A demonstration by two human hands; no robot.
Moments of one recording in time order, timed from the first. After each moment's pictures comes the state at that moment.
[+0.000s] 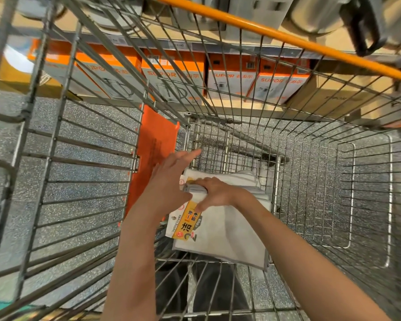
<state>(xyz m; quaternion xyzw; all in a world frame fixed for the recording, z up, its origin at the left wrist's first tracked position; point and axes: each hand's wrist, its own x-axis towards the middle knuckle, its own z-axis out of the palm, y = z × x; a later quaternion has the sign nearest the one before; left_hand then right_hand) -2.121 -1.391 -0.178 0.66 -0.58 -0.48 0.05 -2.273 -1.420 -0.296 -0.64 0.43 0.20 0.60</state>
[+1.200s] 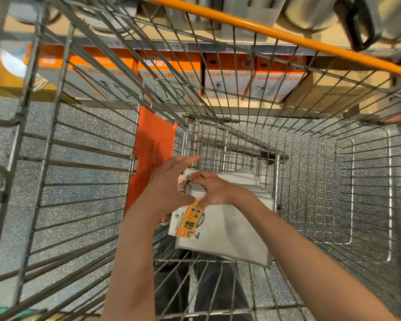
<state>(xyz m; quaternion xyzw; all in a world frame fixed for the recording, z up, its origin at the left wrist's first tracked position) -2.121 -1.388 -0.182 0.66 -0.54 -0.52 0.05 -2.273 -1.421 -0.300 -0.72 0.40 0.18 0.53</state>
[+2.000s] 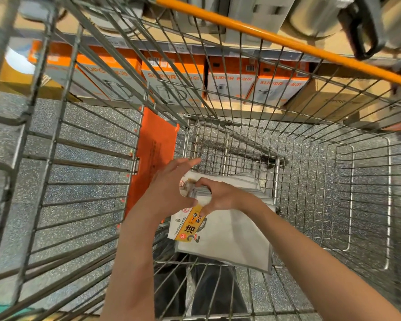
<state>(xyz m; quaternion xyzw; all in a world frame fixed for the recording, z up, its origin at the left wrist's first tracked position) -2.118 -1.389 -0.188 0.65 -0.55 -0.52 0.05 -2.287 -1.418 -0.286 -0.61 0.46 0.16 0.63</state>
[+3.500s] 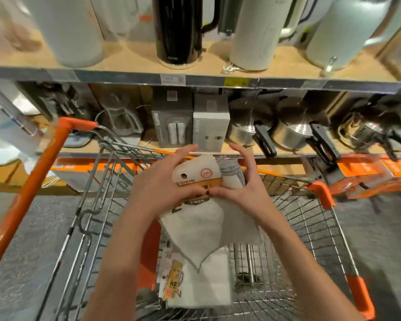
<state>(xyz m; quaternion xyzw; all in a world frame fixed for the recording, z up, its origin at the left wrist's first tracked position) -2.144 -1.446 0.055 0.61 -0.70 -0.29 0.24 -2.345 -1.450 0.029 -0.59 0.47 -0.41 0.50</state>
